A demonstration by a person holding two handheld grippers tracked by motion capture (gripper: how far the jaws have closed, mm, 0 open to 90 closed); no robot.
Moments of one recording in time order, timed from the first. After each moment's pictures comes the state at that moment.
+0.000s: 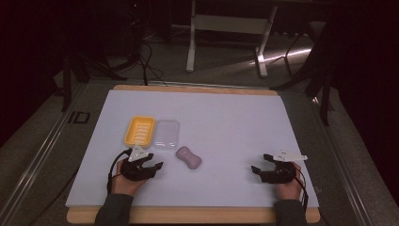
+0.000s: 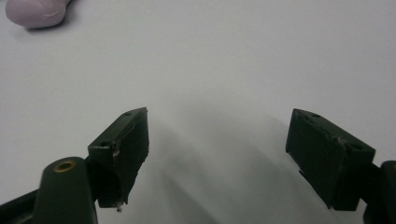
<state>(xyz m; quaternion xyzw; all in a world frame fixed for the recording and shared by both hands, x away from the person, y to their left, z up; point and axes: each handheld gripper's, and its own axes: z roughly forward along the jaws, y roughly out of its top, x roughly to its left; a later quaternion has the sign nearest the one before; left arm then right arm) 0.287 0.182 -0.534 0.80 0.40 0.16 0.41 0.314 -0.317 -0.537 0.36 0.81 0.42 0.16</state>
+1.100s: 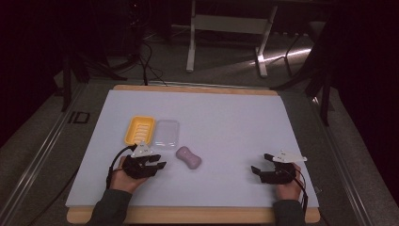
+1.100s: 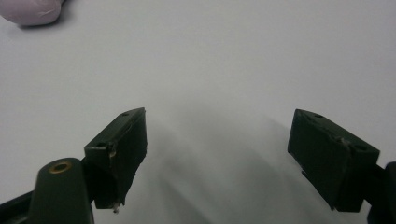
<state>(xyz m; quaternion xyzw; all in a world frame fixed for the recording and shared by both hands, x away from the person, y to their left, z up) 0.292 0.172 -0.508 0.84 0.35 0.12 0.40 0.312 -0.316 -0.537 0.36 0.81 0.42 0.18</state>
